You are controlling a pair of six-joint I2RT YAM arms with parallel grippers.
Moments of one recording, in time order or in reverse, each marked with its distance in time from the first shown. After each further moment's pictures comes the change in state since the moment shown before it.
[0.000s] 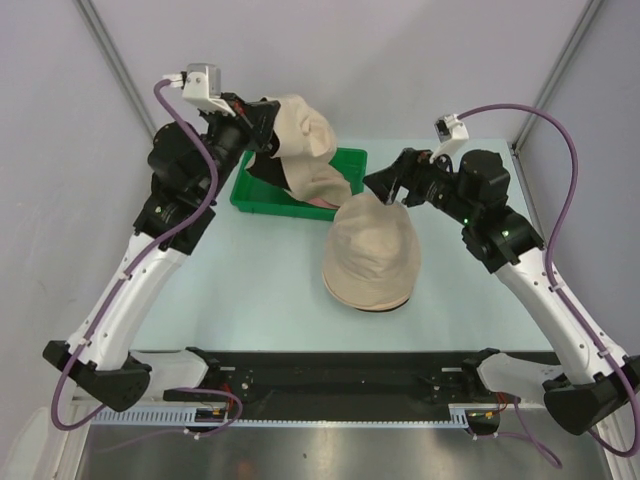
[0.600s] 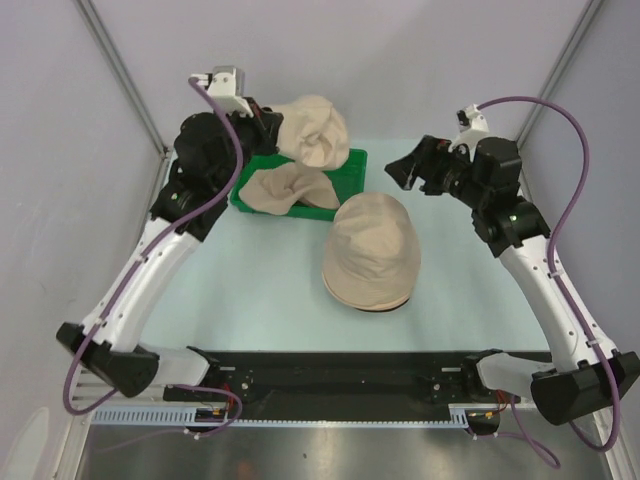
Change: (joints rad) left arm 0.037 0.127 0.047 -0.111 -0.043 0.038; right arm -0.214 0.043 0.014 -0.085 -0.049 -0.004
